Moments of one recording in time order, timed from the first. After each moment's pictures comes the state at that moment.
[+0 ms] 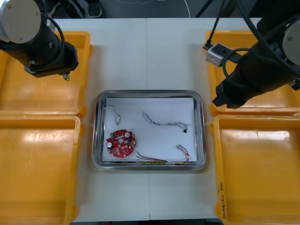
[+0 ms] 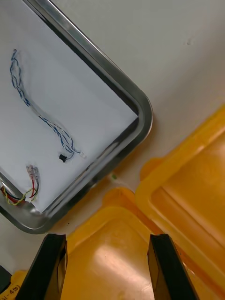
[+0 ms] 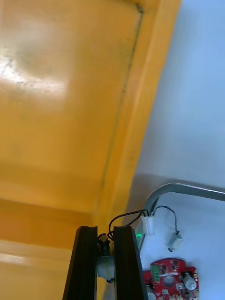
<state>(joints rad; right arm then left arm) -0.70 -0.68 0.17 -2.02 -0.96 1.92 1.56 -0.80 0.60 -0.11 -1.80 0.57 1.91 -0.89</state>
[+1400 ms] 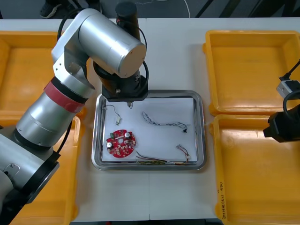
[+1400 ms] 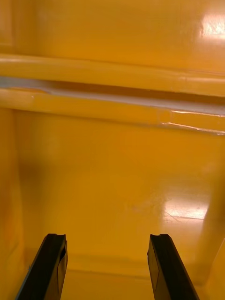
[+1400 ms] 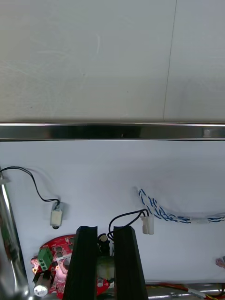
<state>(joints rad) -0.21 -0.79 -0.12 -2.24 -0.88 1.92 1.19 -0.88 0.28 -0.43 -1.59 0.47 1.83 -0.81</state>
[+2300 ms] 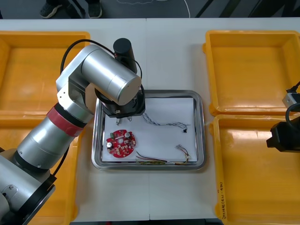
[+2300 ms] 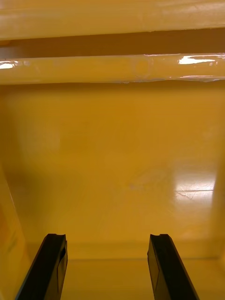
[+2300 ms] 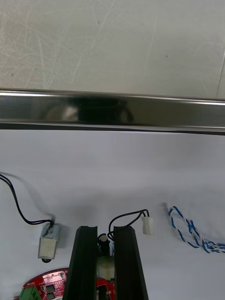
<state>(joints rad) -0.14 -0.79 -0.12 -2.24 -0.86 1.92 1.08 -0.74 0.28 -0.46 -1.59 0.40 1.69 -0.81</state>
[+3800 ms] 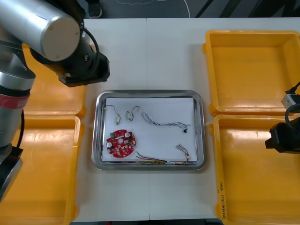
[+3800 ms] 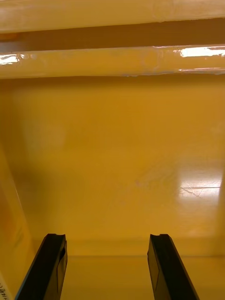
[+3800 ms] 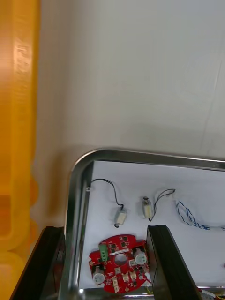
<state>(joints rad) -0.14 -0.79 -0.12 -2.24 -0.89 1.91 1.06 -0.79 0.48 -0.20 -1.87 0.57 1.91 -0.81</state>
